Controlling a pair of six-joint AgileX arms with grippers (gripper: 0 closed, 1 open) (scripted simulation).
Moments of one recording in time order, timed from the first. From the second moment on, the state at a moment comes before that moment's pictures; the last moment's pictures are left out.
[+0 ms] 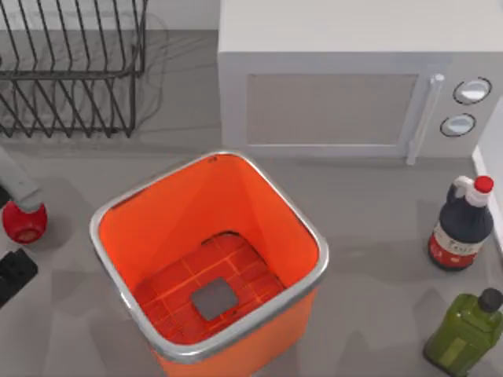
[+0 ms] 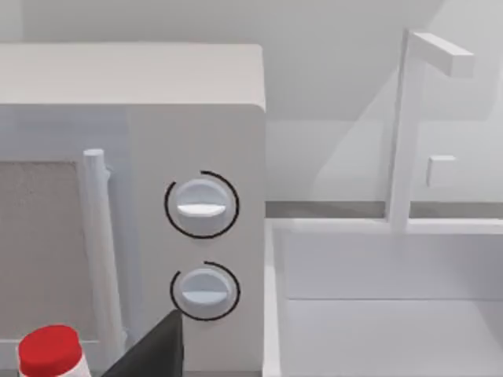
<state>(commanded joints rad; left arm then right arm) 0.04 1.27 0.77 -0.70 0.02 0.82 0.00 0.00 0.00 0.00 0.00 0.00</state>
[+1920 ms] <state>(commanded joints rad) 0.05 2.04 1.26 -0.80 0.08 1.31 0.00 0.00 0.00 0.00 0.00 0.00</state>
